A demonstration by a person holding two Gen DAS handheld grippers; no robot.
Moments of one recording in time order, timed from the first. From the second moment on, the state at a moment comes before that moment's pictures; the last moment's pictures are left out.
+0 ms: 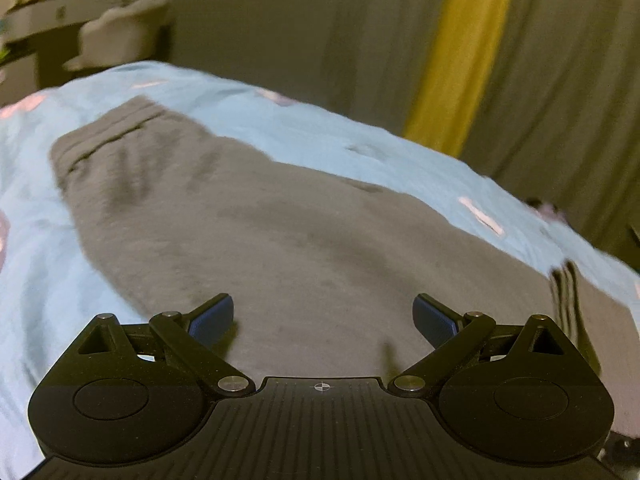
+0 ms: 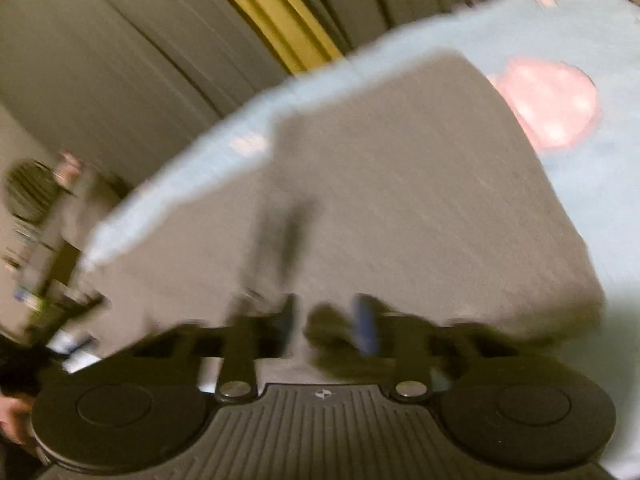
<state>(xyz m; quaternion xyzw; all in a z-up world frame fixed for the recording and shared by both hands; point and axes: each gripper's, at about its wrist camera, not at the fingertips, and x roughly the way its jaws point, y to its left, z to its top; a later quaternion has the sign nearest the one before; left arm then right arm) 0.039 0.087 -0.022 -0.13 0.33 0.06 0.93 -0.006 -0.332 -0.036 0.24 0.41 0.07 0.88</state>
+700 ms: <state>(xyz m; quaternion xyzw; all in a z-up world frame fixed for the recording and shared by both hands) 0.144 -0.084 -0.020 -0.16 0.50 -0.22 0.82 -0.040 -0.392 -0.024 0.35 0.31 -0.01 0.88</state>
